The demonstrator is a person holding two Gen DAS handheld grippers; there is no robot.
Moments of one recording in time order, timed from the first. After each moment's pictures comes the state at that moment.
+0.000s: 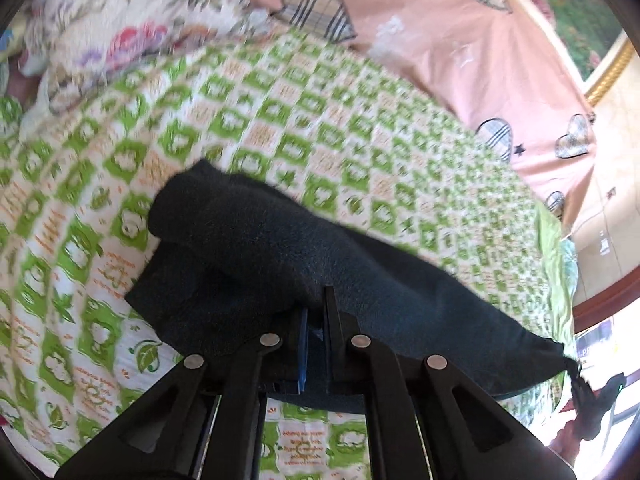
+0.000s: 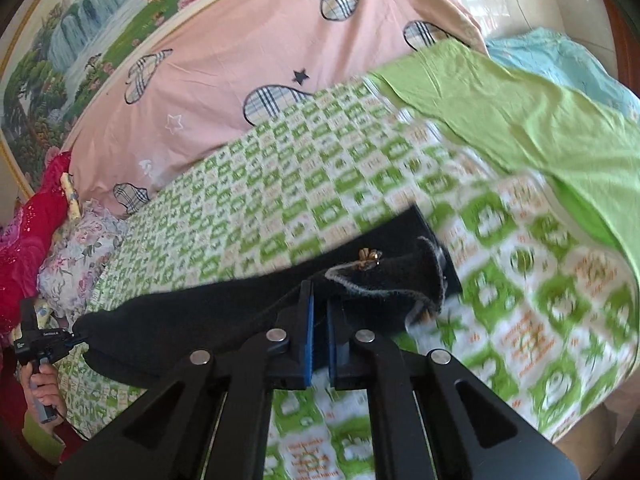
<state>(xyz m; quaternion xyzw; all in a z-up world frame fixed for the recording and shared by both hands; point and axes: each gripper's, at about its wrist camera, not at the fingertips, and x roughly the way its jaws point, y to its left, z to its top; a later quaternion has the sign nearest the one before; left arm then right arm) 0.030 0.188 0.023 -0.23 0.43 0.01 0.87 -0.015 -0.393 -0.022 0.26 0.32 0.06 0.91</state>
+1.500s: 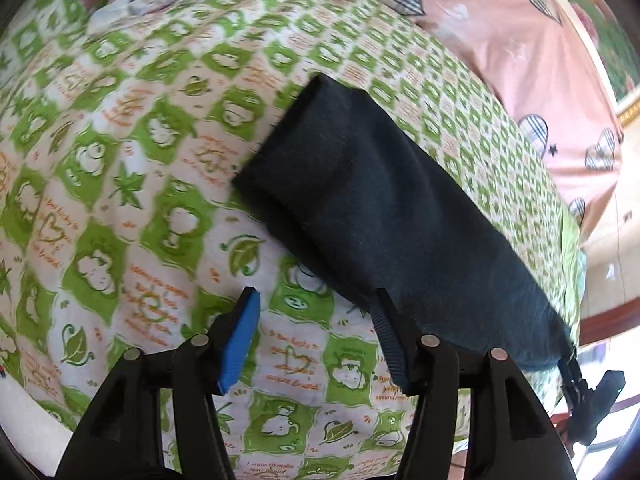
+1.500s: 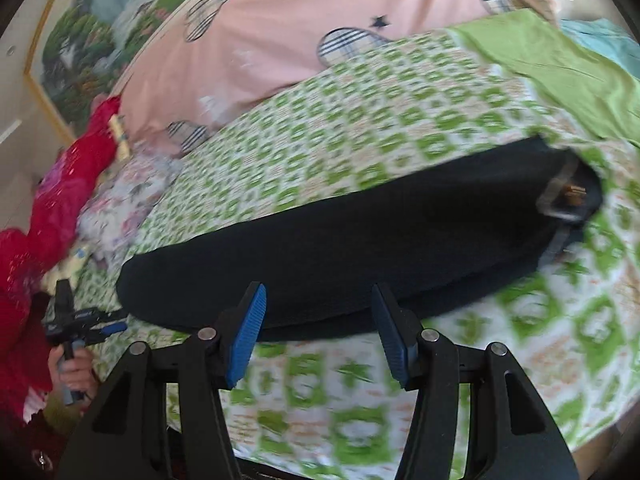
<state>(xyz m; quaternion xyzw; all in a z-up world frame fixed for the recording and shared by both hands) -0.033 0.235 -0.035 -0.29 0.48 0.05 0.83 -0.016 -0.293 -0.038 0.24 0.37 0.21 0.87</state>
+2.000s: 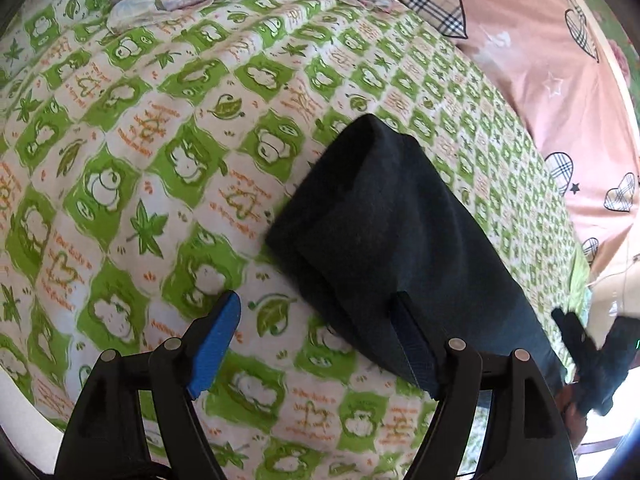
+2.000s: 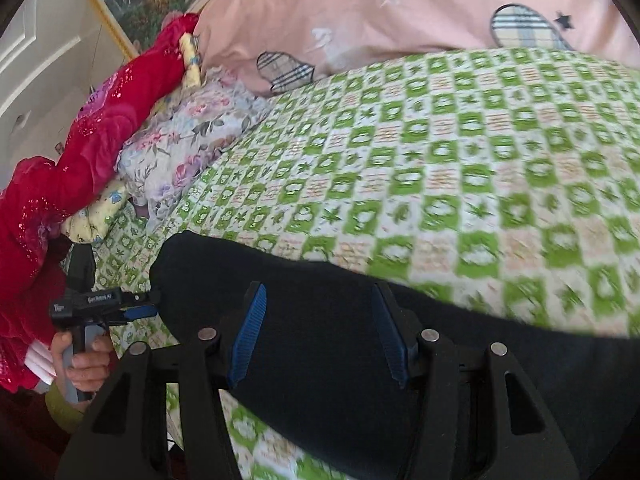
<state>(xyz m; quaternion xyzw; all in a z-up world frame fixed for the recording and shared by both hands) -0.010 0.261 -0.034 -0.31 0.48 0.10 0.81 0.118 -0.129 -0.013 0.15 0.41 0.35 0.83</state>
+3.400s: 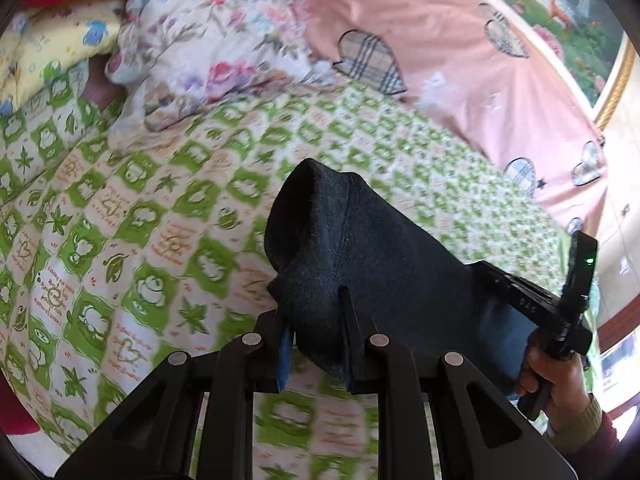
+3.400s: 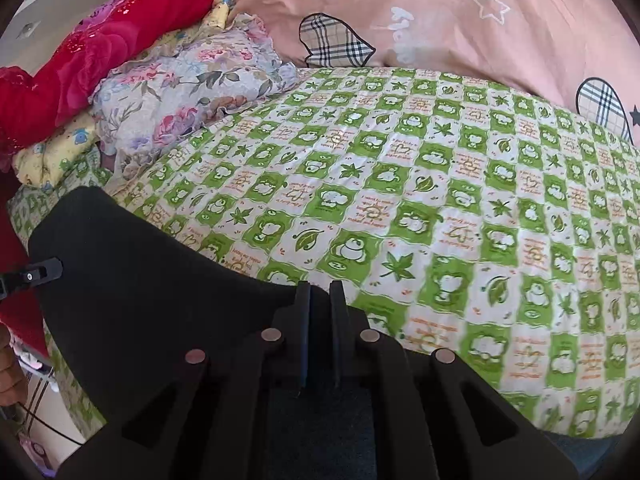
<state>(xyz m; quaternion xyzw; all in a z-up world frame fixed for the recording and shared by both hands) -0.033 0.265 0.013 -0.21 0.37 0.08 0.90 0.138 -0.001 -0.028 0.02 0.38 0.33 0.87</state>
